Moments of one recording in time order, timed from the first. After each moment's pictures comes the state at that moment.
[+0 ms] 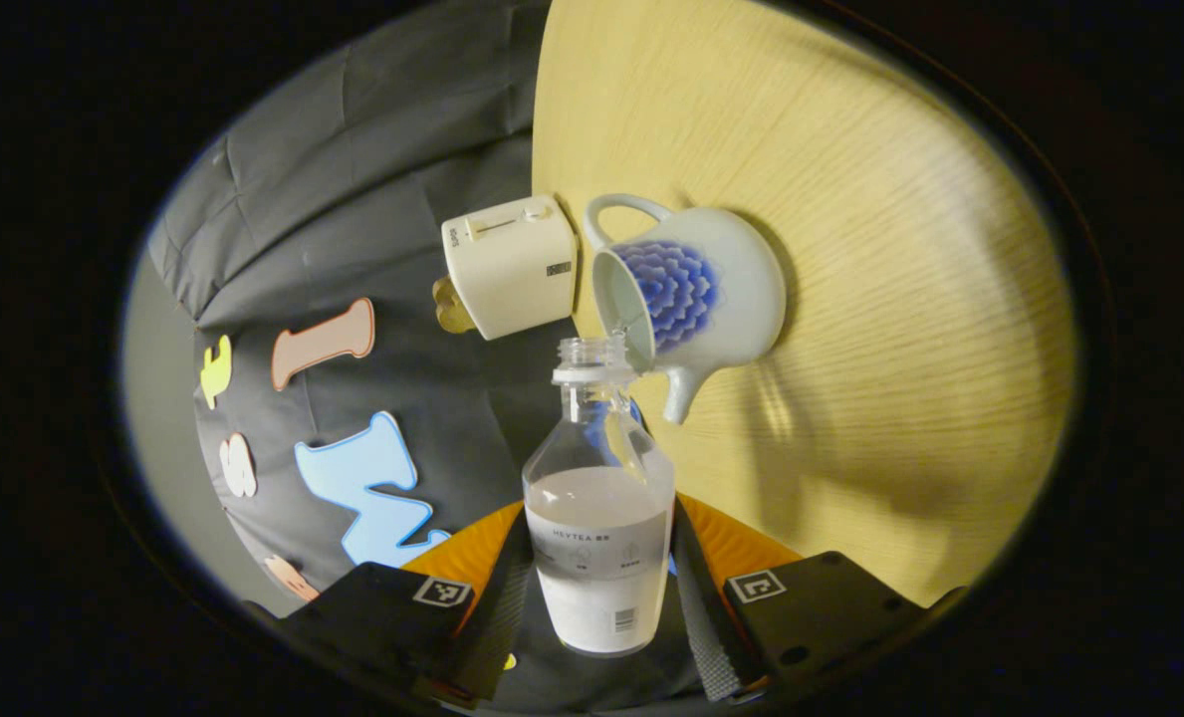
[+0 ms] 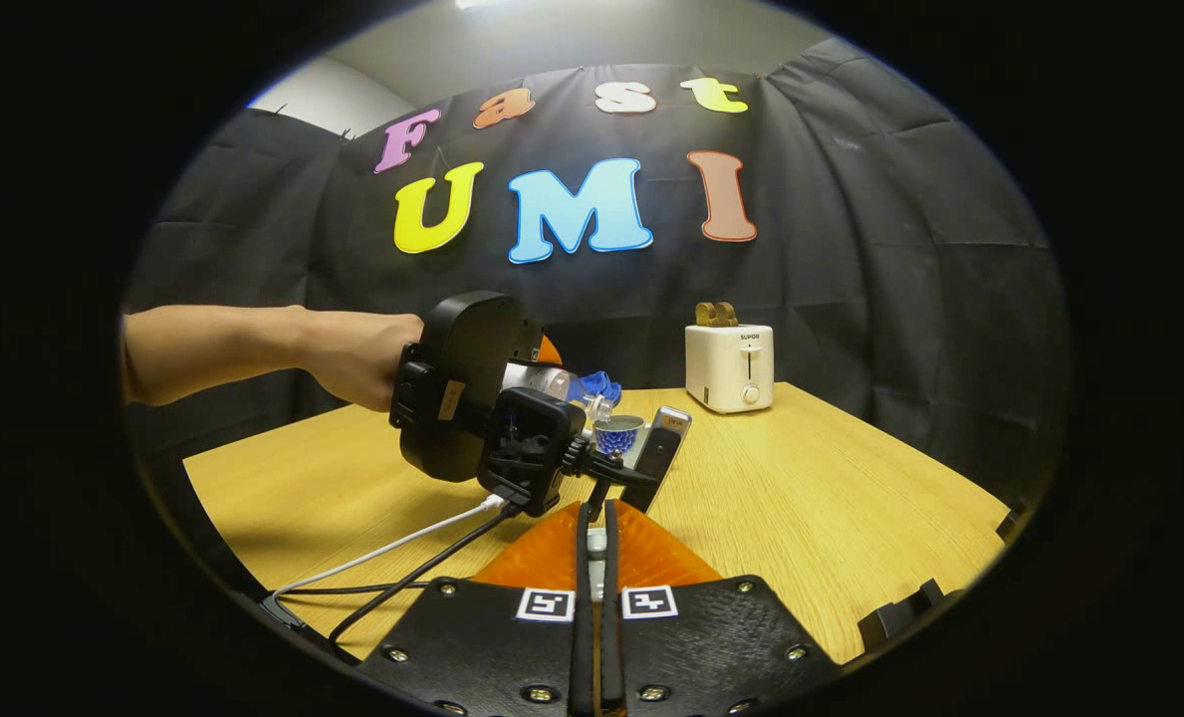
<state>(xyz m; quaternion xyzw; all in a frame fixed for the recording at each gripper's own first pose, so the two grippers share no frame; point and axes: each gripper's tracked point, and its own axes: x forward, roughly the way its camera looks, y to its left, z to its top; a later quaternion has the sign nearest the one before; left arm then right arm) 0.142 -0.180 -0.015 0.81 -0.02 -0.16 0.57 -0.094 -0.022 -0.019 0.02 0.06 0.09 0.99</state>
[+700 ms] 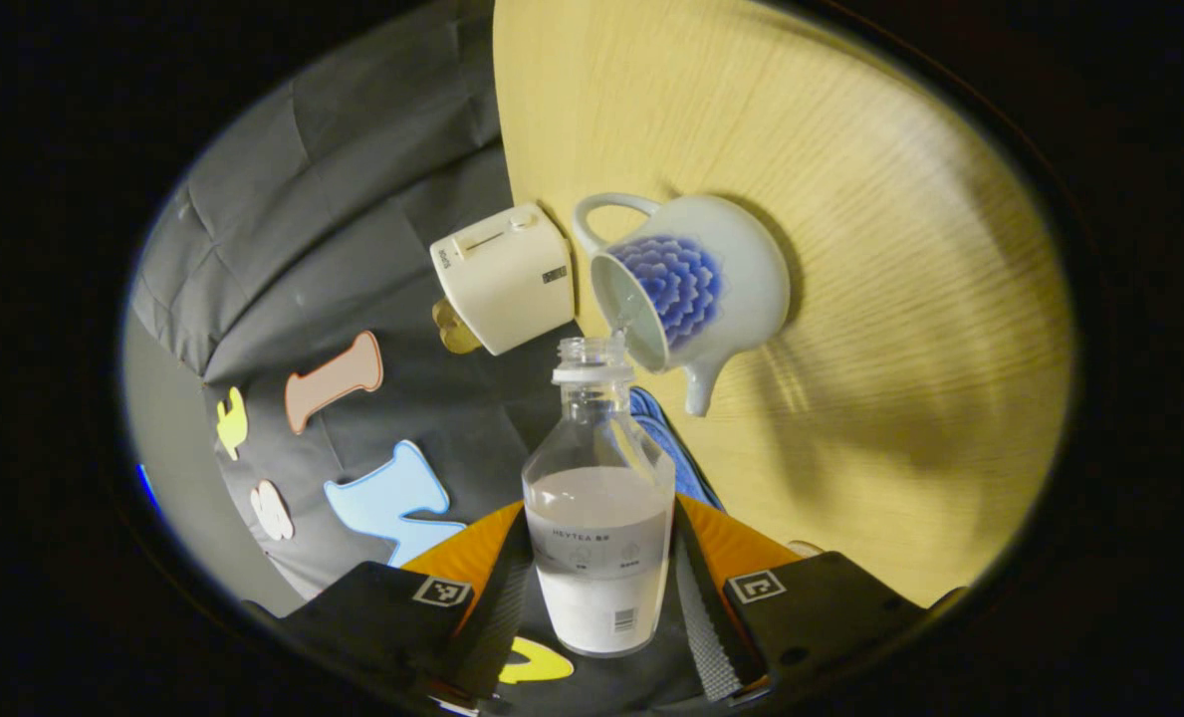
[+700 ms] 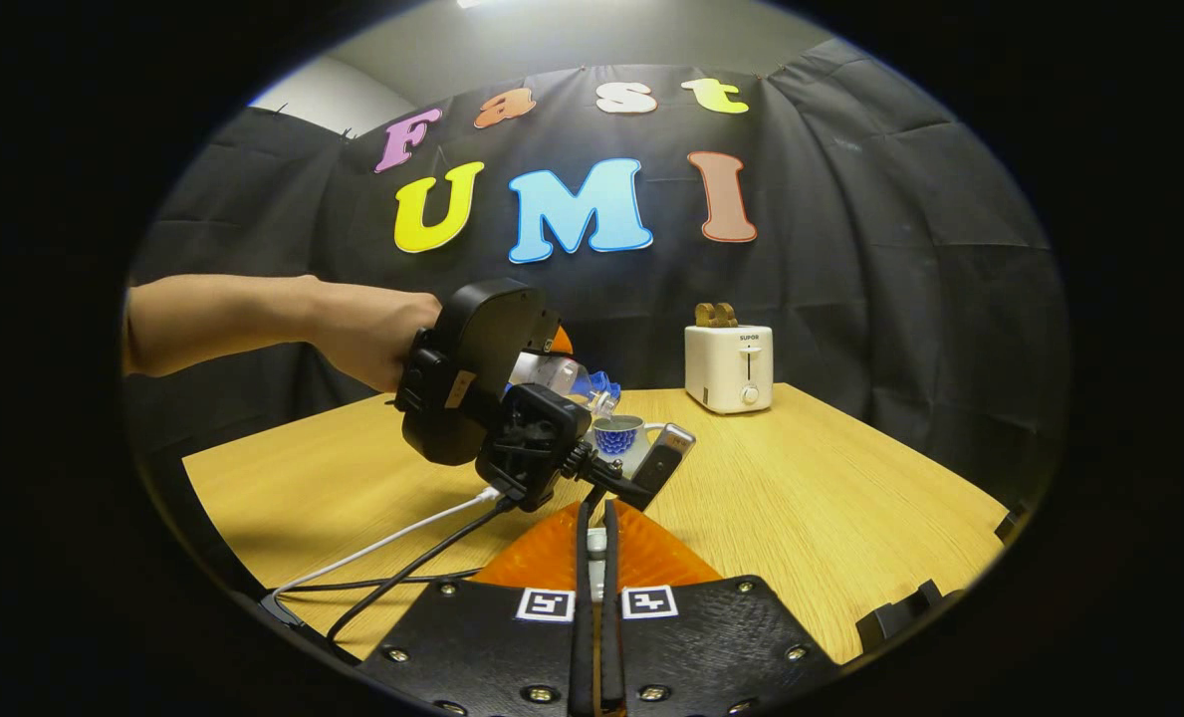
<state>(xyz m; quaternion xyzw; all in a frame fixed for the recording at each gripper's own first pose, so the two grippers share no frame) 0.148 -0.188 0.003 0.85 -0.04 -0.14 0.51 -0.094 -0.022 -0.019 0.02 0.06 0.09 0.99</state>
